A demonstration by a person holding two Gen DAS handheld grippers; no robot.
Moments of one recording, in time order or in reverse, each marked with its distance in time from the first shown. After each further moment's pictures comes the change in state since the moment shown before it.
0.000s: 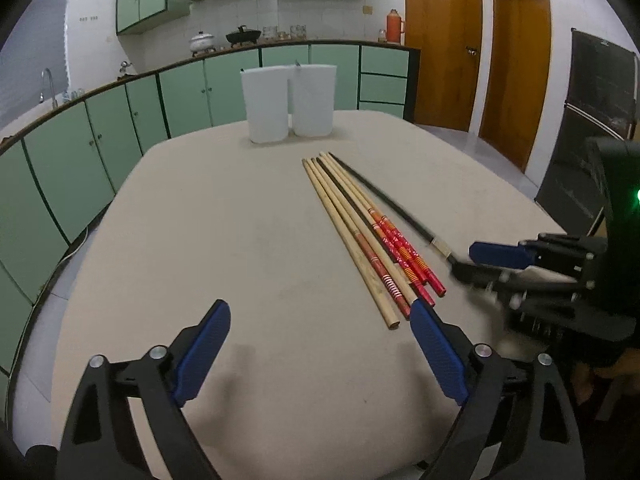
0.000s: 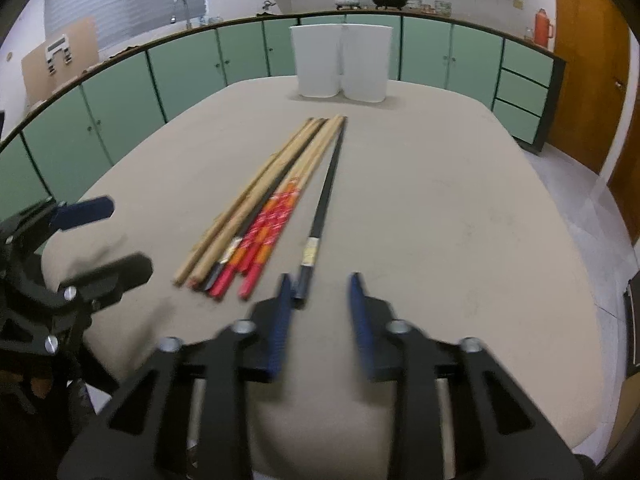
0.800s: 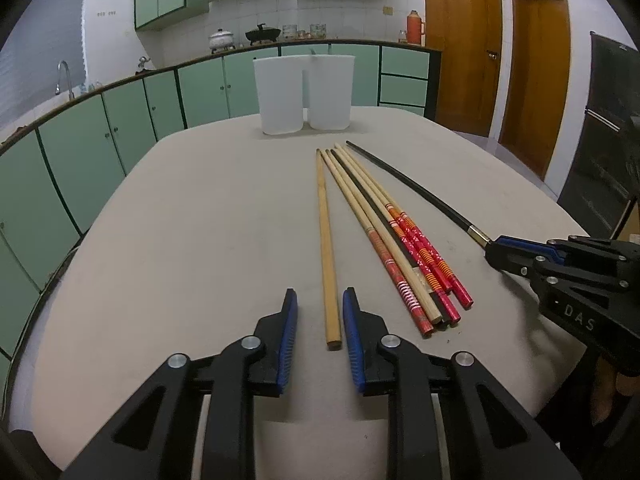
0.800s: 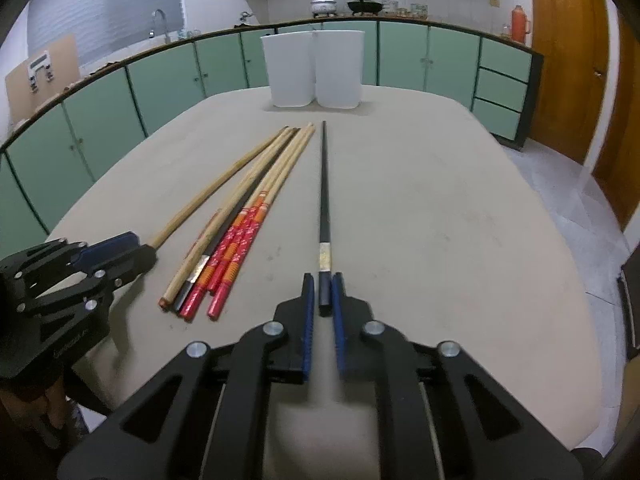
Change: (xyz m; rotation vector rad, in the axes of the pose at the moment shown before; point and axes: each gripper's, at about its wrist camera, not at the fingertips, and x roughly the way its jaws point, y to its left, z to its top) left arm 0.023 -0.007 -0.001 -0.037 -0.018 0.070; right arm 0.003 -0.006 0.000 0.052 -0.041 -0.083
